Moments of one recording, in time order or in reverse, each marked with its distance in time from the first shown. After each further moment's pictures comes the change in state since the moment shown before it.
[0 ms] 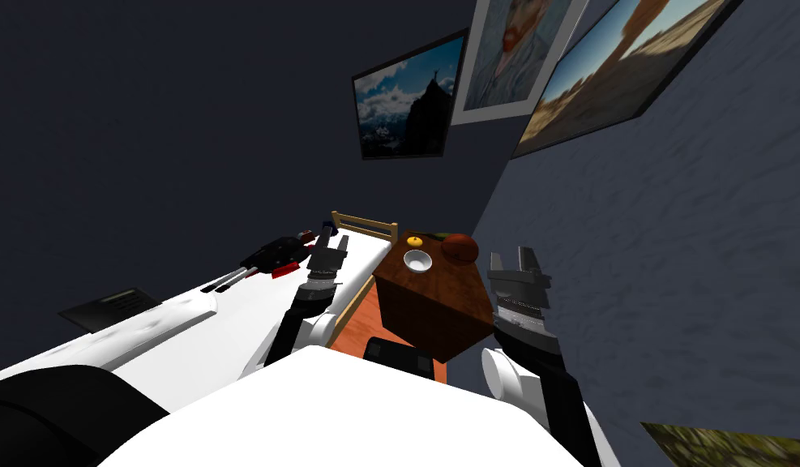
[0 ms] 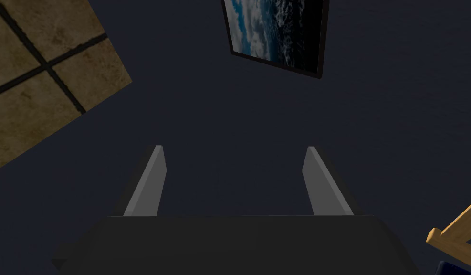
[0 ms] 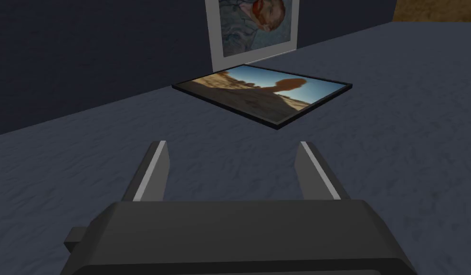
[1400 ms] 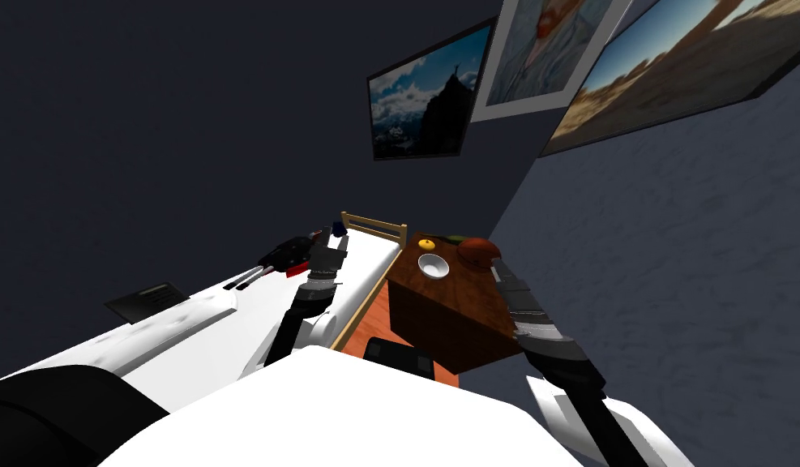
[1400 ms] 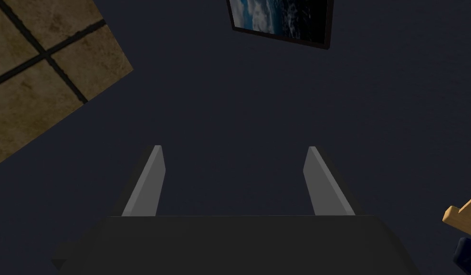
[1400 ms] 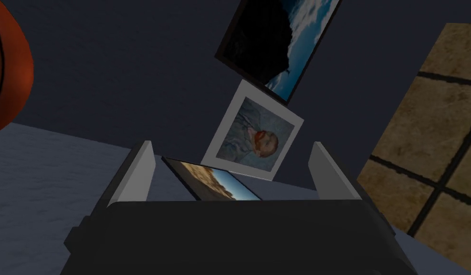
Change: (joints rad) left arm 0.000 0.000 0.000 0.000 0.000 0.000 0.000; right arm 0.061 -0.370 -0.149 0.075 0.224 0.061 0.051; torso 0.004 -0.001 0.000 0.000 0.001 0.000
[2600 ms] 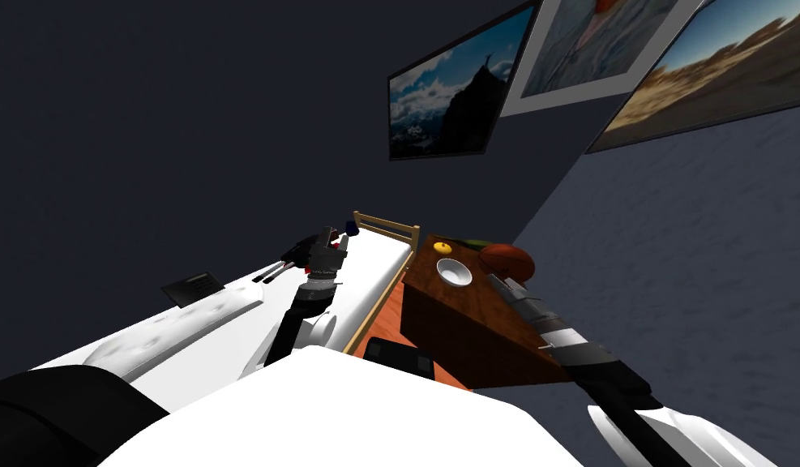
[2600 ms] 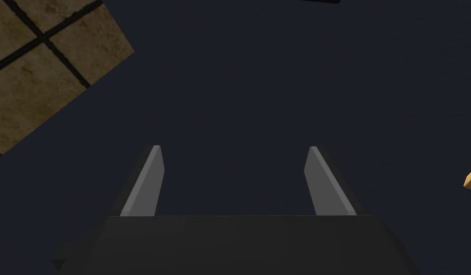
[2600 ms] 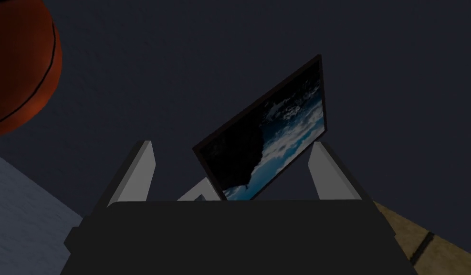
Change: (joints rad) left arm 0.000 0.000 0.000 0.000 0.000 0.000 0.000; right arm 0.078 -0.333 -0.120 0.125 0.250 0.047 -0.006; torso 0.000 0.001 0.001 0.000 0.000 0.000
